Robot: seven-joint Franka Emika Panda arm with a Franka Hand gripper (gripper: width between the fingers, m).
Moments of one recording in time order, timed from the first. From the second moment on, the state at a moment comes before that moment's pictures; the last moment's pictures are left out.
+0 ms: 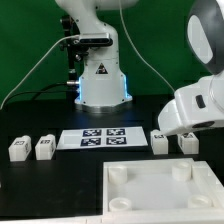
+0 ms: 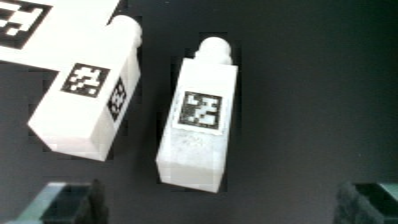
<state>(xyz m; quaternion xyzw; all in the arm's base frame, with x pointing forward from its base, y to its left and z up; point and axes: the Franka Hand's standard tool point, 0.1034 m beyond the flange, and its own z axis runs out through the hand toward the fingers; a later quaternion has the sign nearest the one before) 0.437 0.186 0.051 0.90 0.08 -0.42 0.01</state>
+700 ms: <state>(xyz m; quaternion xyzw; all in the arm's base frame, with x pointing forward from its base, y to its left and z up) 0.391 0.185 0.015 0.89 0.08 -0.44 0.02</state>
